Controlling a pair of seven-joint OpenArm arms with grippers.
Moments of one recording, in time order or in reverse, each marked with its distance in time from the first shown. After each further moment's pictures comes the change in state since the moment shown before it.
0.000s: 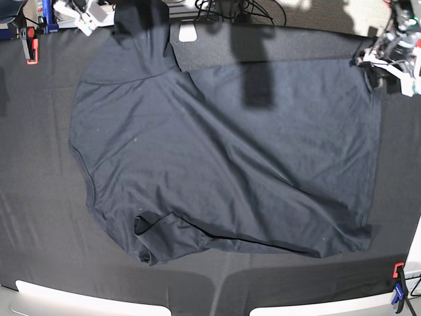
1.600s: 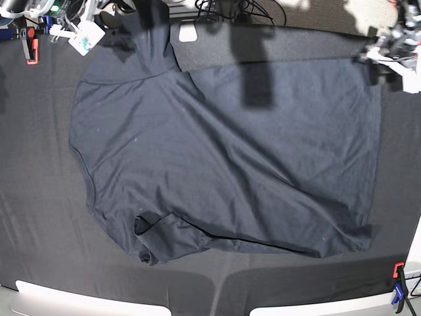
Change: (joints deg) left arm -0.6 3.0 -3.7 -0.1 -4.0 -7.3 3.9; right arm 4.3 4.4 0.1 1.0 1.5 0.0 2.8
